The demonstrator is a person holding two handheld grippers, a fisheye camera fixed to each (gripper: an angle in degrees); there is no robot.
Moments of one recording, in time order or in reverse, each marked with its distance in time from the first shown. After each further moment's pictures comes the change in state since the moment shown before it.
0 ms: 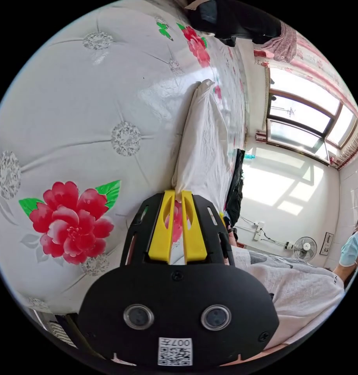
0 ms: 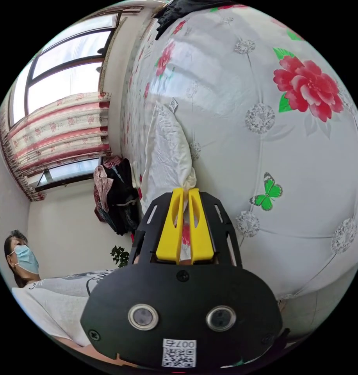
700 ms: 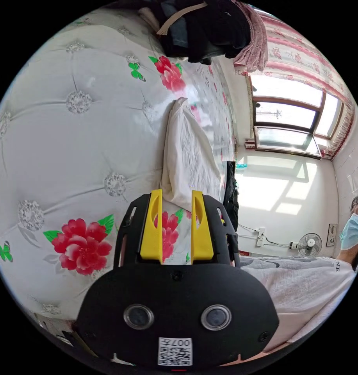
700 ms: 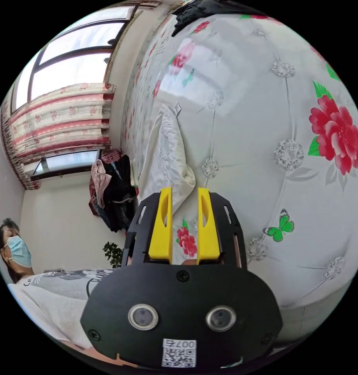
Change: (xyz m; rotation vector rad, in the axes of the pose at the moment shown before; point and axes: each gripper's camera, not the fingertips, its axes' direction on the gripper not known) left arm 0.019 -0.014 -0.051 0.123 0.015 0.087; right arm -0.029 -0.051 0.024 -0.036 0.057 -0.079
